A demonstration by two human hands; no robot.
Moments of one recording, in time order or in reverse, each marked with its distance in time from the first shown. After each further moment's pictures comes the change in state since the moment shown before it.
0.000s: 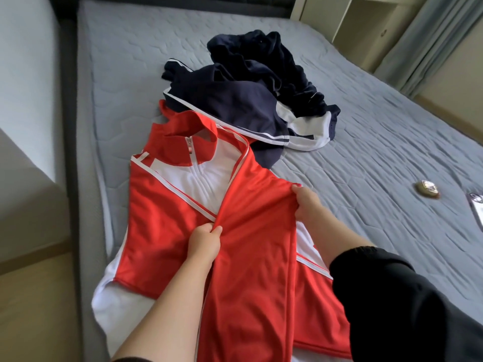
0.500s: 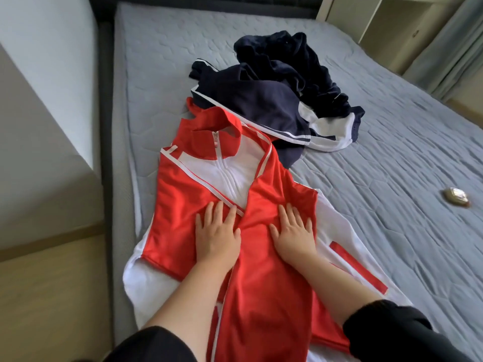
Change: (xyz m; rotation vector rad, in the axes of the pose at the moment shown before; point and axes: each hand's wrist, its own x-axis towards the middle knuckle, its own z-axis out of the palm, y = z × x) left_hand -0.025 -0.010 -0.016 0.870 0.233 0.459; right_hand -0.051 0.102 0.003 -1.479 0.010 -0.877
